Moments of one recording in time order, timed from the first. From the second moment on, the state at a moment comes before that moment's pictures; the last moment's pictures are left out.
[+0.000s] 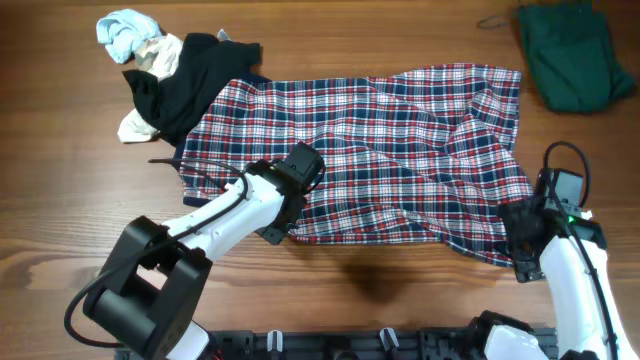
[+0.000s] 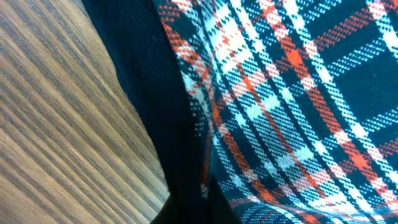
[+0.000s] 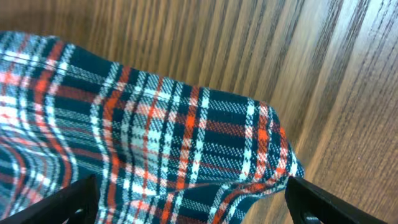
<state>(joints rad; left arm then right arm) -0.61 1.71 0.95 -0.79 -0.11 -1.55 -0.32 1.18 0.59 -0.77 0.16 1.01</state>
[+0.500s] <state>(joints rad) -0.61 1.71 0.95 -0.79 -0.11 -1.55 -0.32 1.26 0.50 -0.63 0.17 0.96</state>
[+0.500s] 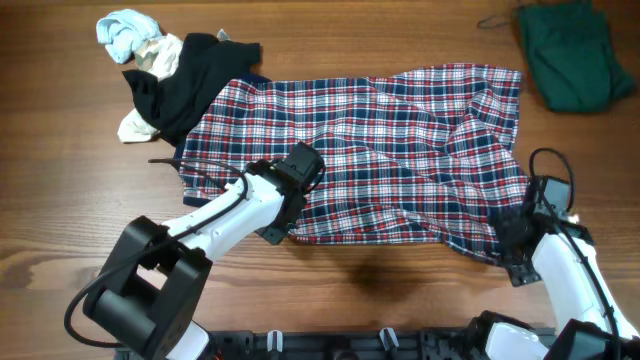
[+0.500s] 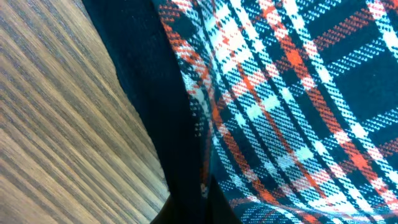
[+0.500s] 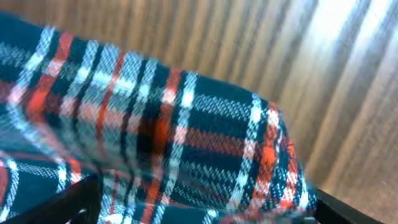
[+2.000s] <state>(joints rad) -0.50 1.71 0.99 -0.57 -0.49 -1.36 -0.30 1.42 0.83 -0.51 -0.10 0.48</state>
